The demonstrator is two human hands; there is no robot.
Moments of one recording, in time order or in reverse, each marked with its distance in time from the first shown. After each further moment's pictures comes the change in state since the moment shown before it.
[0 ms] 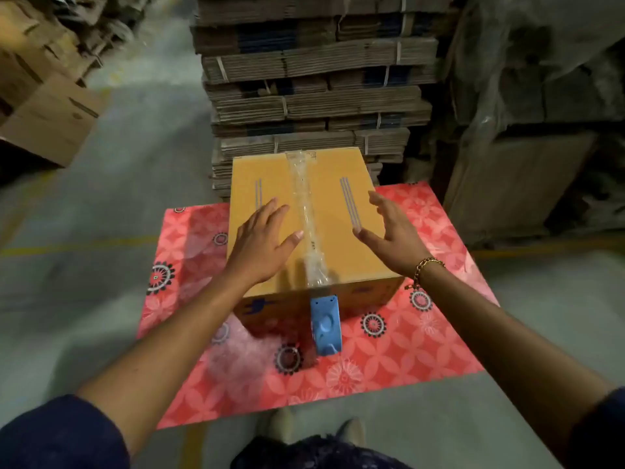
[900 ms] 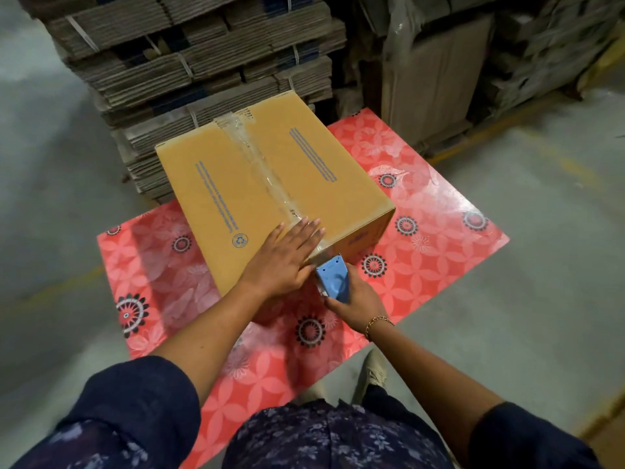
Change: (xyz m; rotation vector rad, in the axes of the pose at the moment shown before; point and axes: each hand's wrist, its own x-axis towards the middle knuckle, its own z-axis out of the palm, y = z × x) left_hand 0.015 -0.065 0.099 0.451 -0.325 0.782; right_hand -0.122 -0.006 0.194 0.126 0.016 0.576
